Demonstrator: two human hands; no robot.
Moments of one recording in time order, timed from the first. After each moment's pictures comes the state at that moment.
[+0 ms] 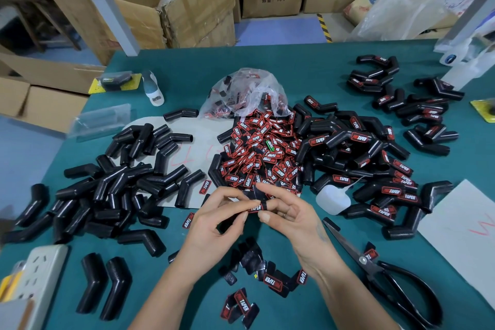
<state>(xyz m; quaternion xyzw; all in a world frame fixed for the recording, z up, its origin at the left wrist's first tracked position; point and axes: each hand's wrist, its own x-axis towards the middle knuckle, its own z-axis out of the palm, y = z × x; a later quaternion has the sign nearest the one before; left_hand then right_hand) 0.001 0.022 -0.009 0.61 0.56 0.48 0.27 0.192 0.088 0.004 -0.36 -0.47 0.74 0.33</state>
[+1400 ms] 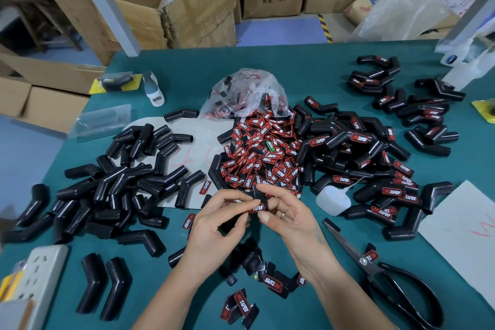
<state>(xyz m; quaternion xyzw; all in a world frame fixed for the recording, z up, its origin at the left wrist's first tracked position) 0.012 0.021 -0.008 0.59 0.57 0.50 0.26 0.188 0.080 0.009 -0.36 -0.44 0.74 0.36</state>
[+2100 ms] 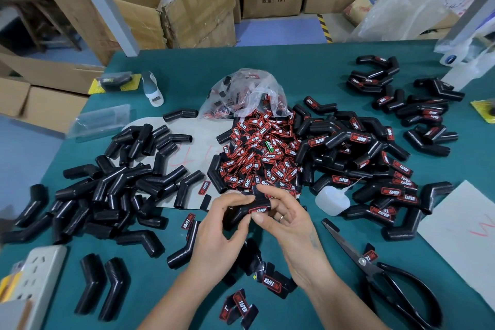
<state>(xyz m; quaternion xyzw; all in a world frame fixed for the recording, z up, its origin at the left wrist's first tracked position) 0.029 0.015 -0.006 0.54 0.61 0.53 0.25 0.180 0.071 0.013 -0.40 -0.40 0.73 0.38</state>
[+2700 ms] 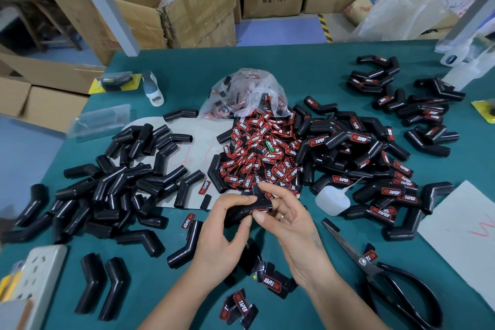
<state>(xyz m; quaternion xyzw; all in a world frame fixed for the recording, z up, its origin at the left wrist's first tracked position) 0.031 0.015 -0.003 0.54 0.58 0.55 0.27 0.182 0.072 0.009 -0.38 -0.40 0.74 0.38</state>
